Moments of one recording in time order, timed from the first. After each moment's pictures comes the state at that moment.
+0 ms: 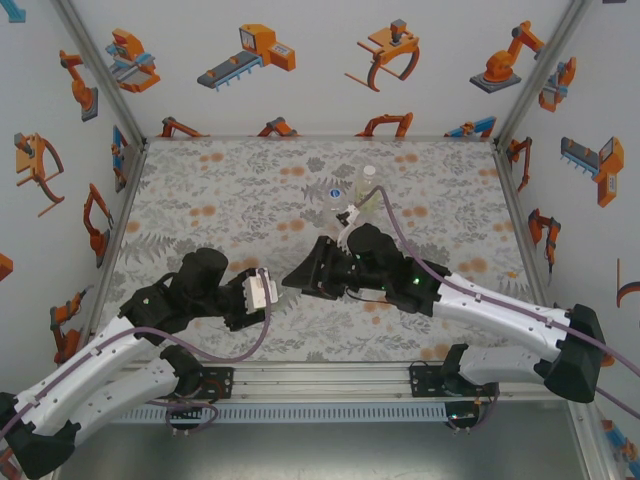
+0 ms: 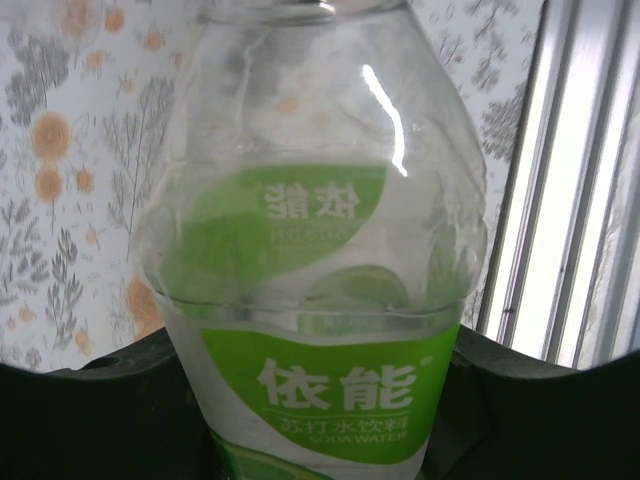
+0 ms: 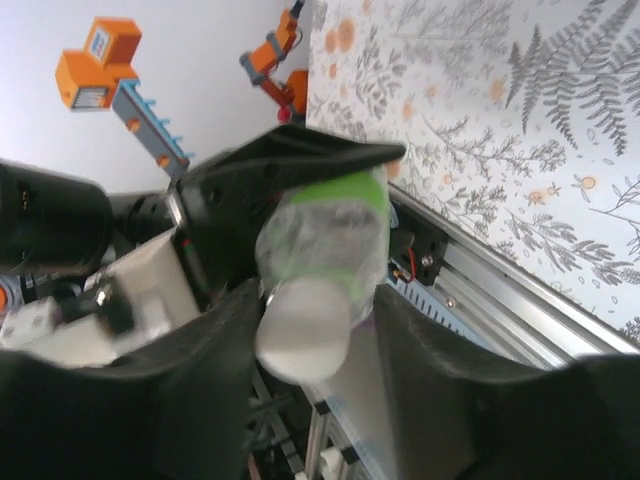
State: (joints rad) left arm -0.82 0.70 0.71 -0.71 0.34 0.59; right arm 1.05 1.17 0.94 -0.19 -0.17 1.23
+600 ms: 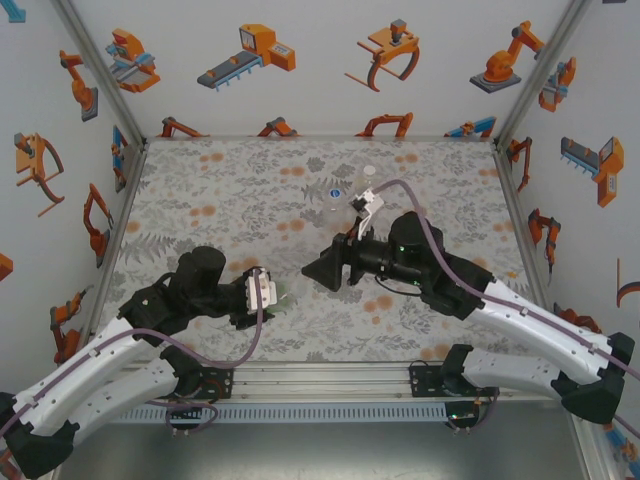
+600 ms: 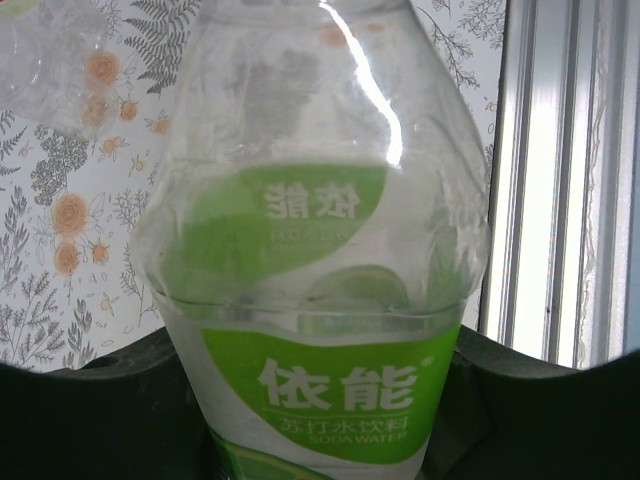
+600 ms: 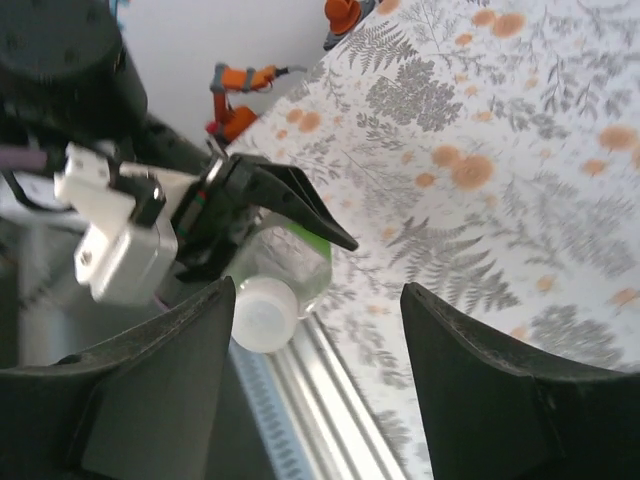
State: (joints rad) left arm -0.83 0.69 0.71 -0.64 0.42 0.59; right arm 1.00 1.00 1.02 -0.23 -0.22 0.39
